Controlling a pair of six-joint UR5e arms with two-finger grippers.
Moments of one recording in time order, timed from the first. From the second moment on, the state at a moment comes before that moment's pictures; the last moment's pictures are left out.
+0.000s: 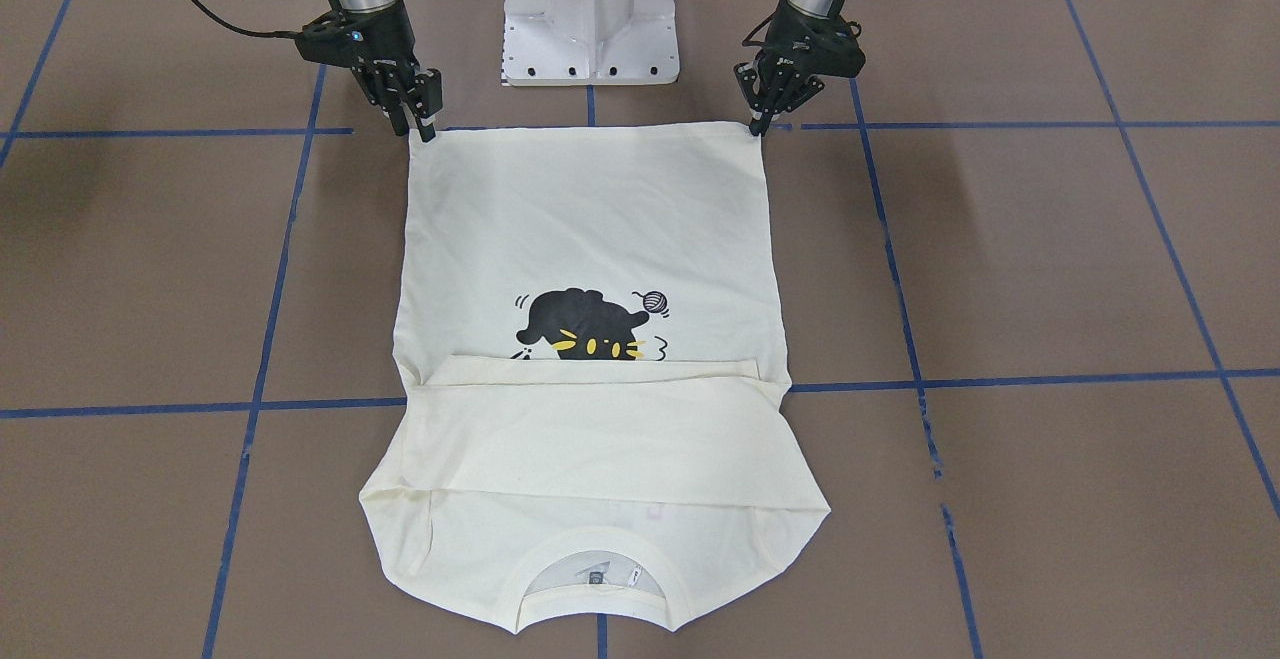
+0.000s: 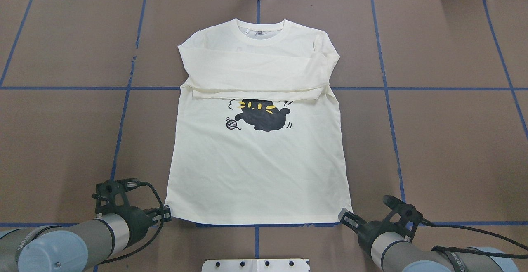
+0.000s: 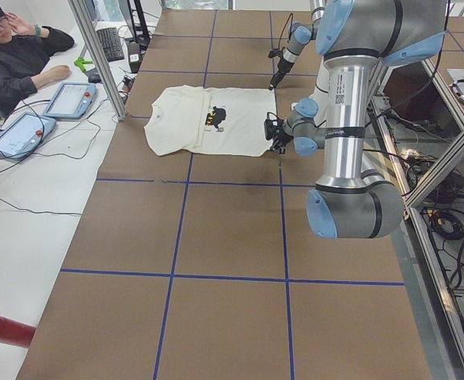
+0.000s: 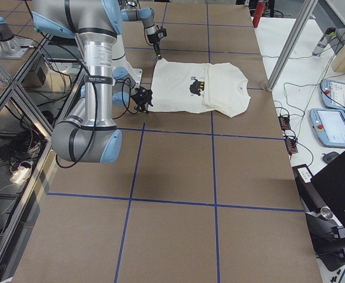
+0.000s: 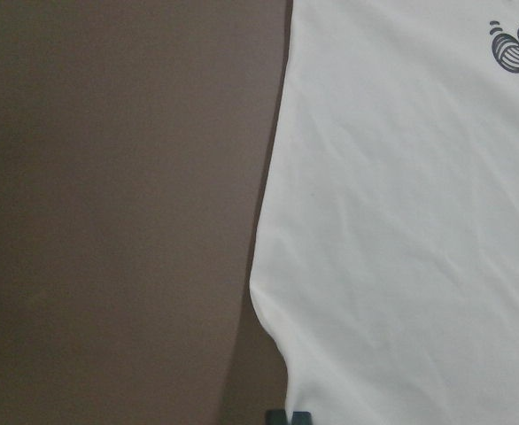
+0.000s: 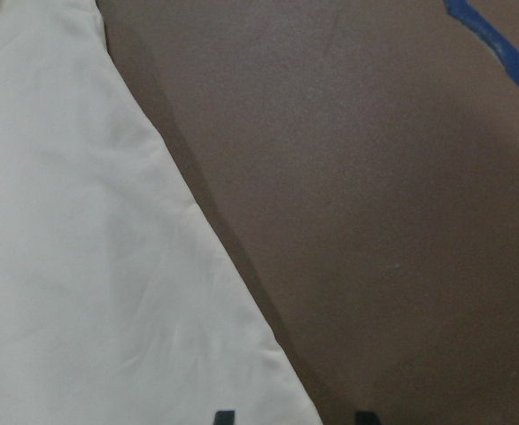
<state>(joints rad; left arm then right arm) -0.09 -1.58 -2.06 -2.12 -1.33 -1.64 -0.03 -1.60 2.07 -1.17 1.14 2.13</state>
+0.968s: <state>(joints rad) -0.09 -1.56 -2.26 -1.96 -1.40 -1.62 -0.02 -1.60 2.33 -1.44 1.19 2.12</state>
